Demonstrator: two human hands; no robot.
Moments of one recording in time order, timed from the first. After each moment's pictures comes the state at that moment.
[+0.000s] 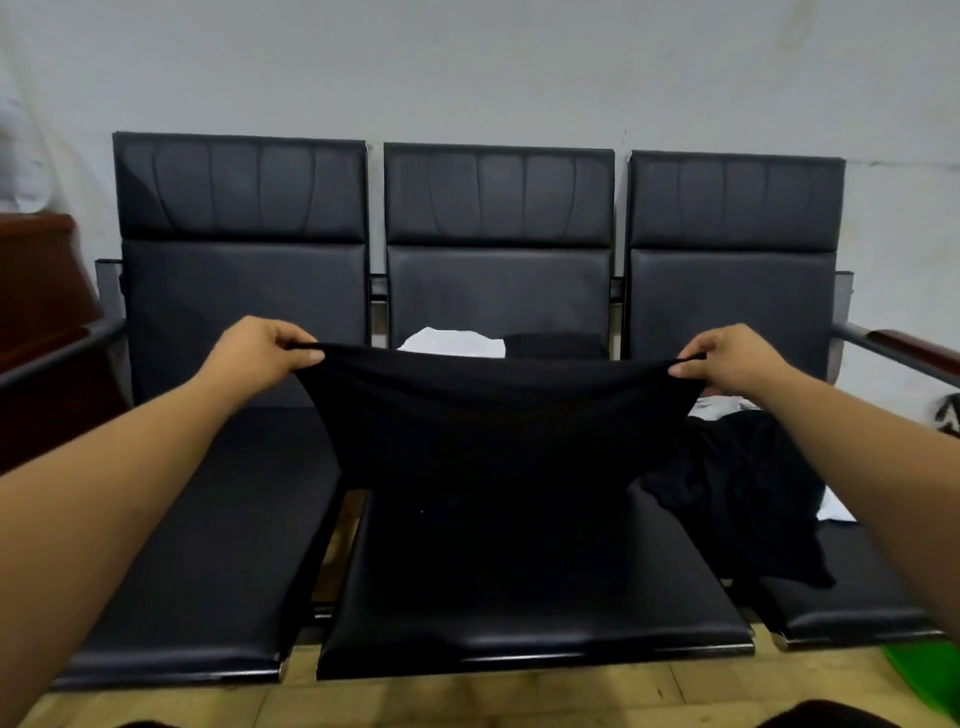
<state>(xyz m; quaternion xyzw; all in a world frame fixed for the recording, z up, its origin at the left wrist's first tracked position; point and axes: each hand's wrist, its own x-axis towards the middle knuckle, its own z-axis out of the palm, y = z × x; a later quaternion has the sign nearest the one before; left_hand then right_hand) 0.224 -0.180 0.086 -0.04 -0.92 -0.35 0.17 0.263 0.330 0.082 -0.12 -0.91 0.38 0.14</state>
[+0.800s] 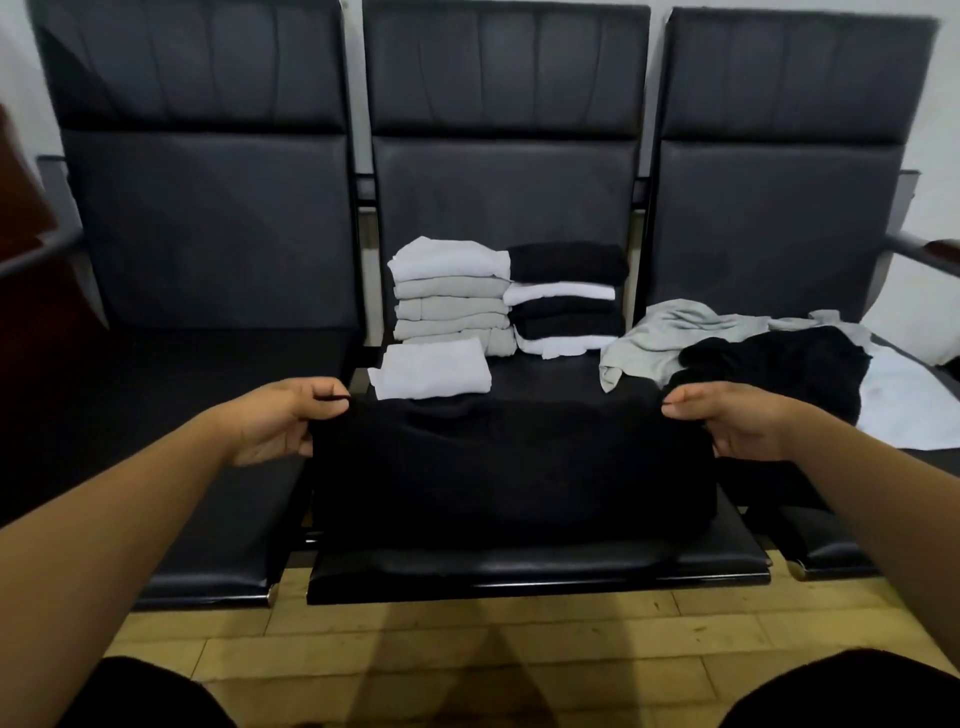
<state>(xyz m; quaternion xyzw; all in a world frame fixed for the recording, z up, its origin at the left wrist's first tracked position) 0.241 -0.168 -0.046 -0.06 -0.73 -0.62 -0.27 0.292 0.331 -0.048 -0.13 -0.76 0.61 -0.20</state>
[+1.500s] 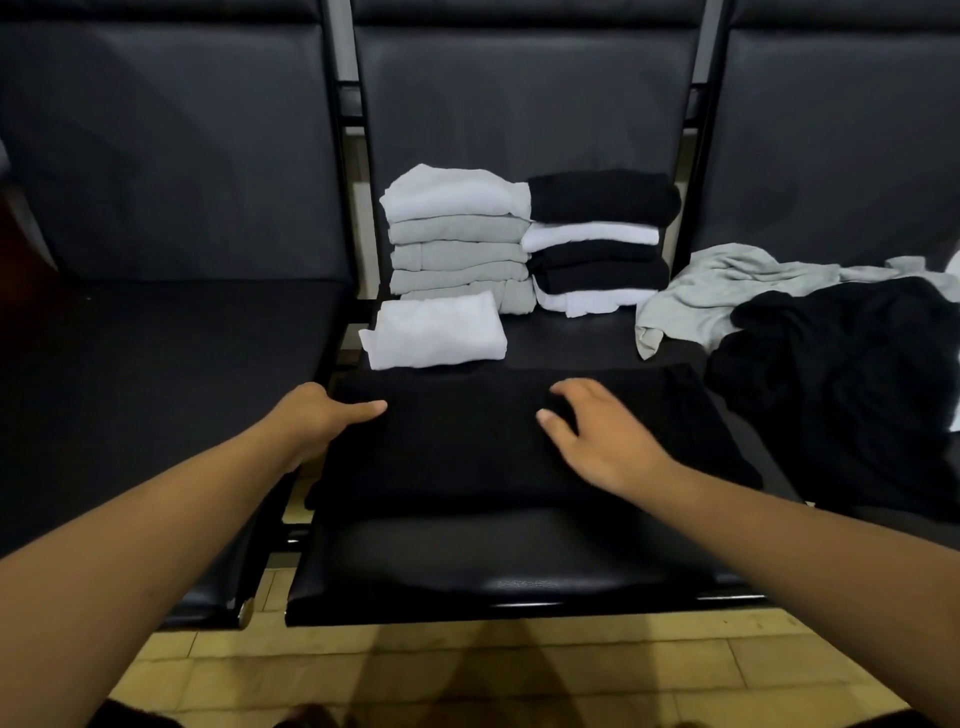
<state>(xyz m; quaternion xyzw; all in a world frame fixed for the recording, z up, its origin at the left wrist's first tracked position) 0.190 -0.126 -0.119 0.17 -0.85 -0.47 -0.16 0.241 0.186 -0.150 0.04 -0.97 0.23 0.01</state>
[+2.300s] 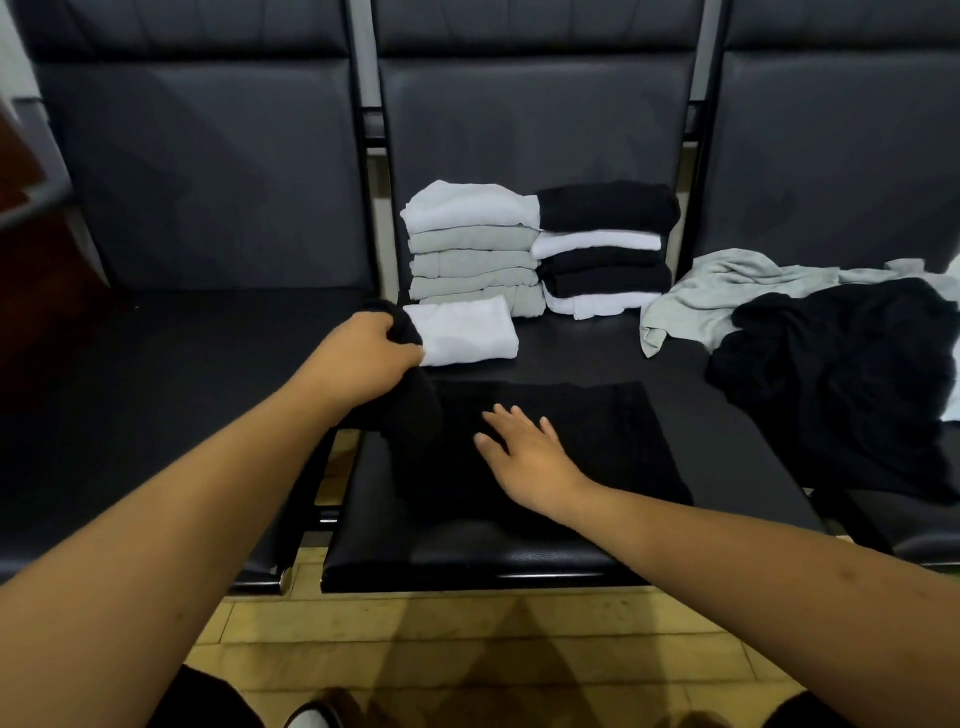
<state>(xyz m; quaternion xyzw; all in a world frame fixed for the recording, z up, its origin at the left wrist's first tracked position) 0.244 -0.086 -0.023 0.00 -0.94 -0.34 -0.02 0.272 0.100 -0.153 0.07 -0.94 0.33 -0.10</state>
